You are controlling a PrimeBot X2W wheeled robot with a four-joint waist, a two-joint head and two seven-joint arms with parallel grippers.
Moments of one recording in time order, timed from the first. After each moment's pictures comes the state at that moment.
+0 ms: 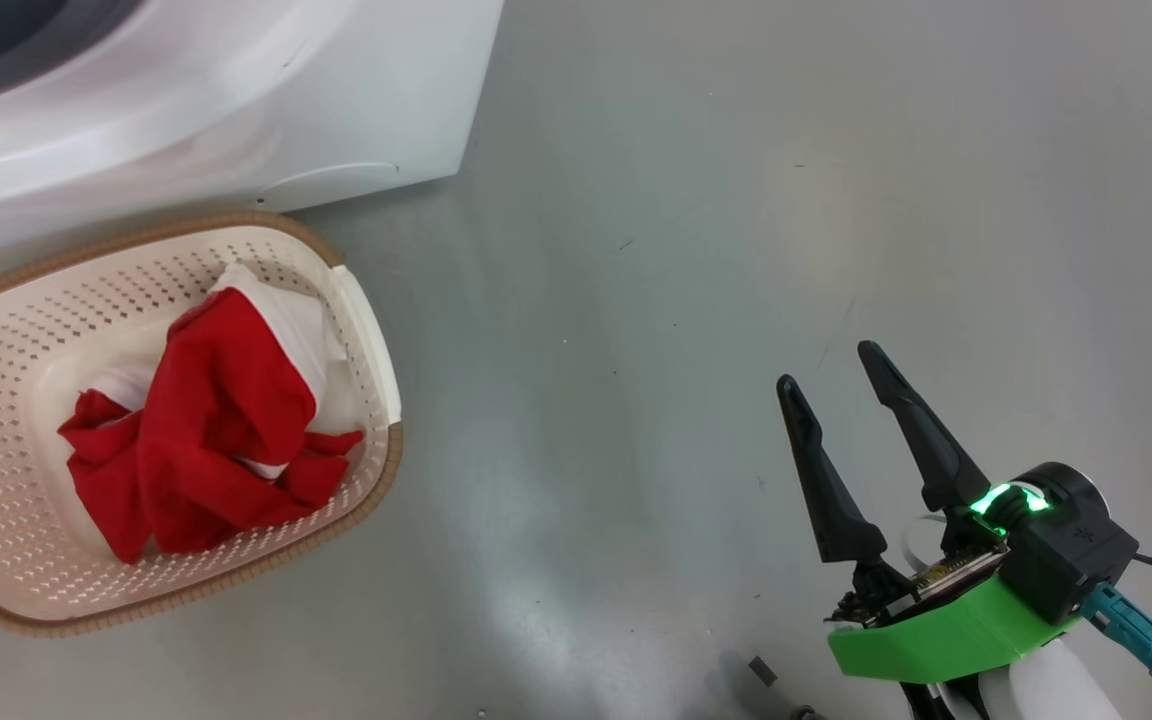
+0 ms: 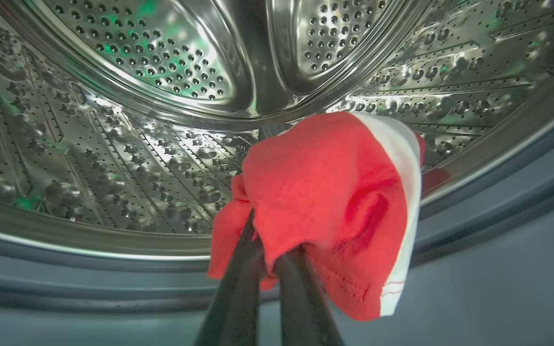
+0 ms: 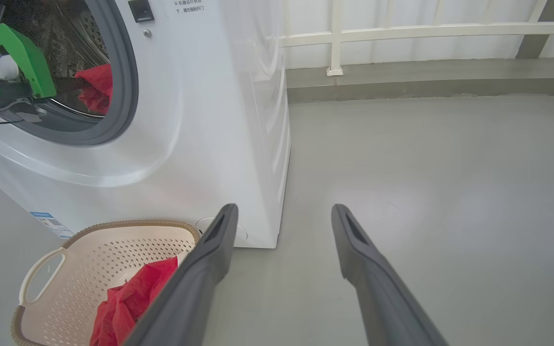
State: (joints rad) left arm -1.39 0.40 -0.32 1.19 -0.45 -0.02 -0.10; right arm -0.10 -0.04 0.18 -0.06 0.28 0.12 -0.26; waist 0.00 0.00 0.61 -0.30
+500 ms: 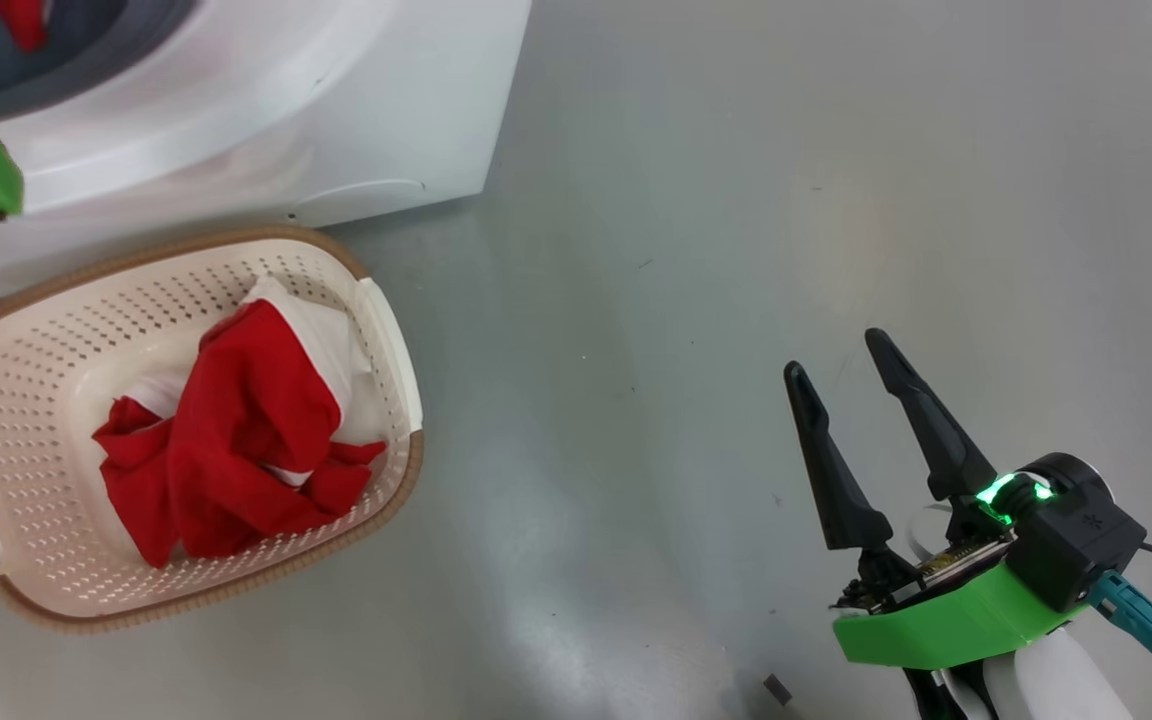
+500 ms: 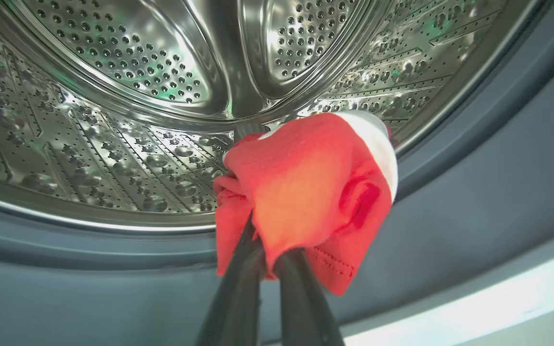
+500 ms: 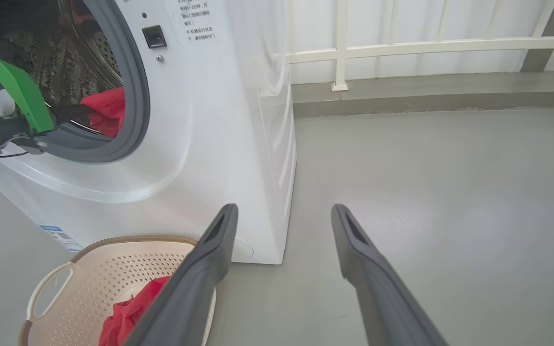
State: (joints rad) left arm -1.21 0.40 -0.31 1.01 -0.51 -0.03 -0.14; right arm -0.13 -0.04 0.18 -0.05 0.29 0.12 -0.26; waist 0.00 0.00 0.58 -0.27
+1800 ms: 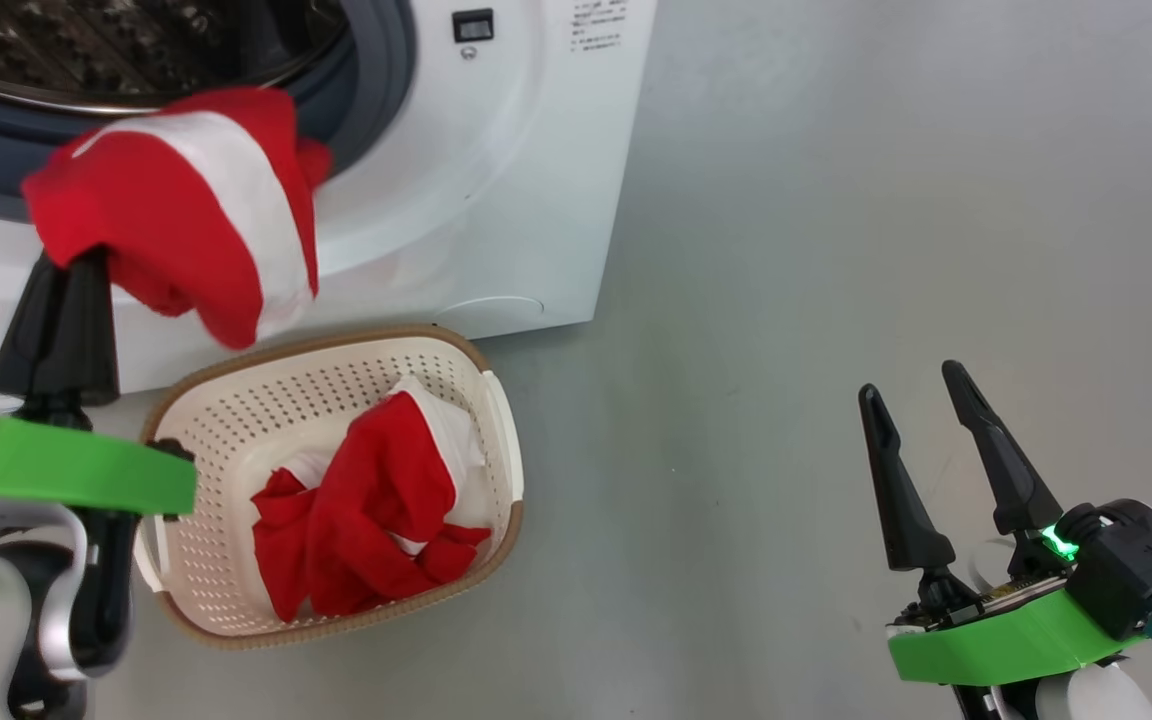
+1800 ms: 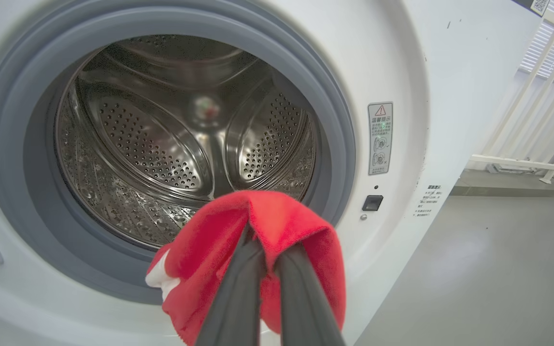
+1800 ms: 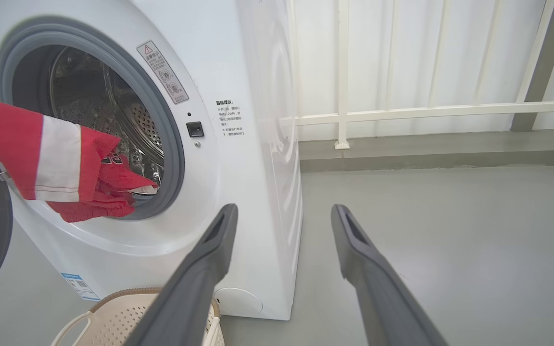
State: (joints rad) left arm -0.45 0.46 -0.19 -0.11 -0.63 0.27 -0.04; right arm -0.04 -0.04 0.07 -0.06 0.28 0.12 -0.26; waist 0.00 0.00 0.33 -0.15
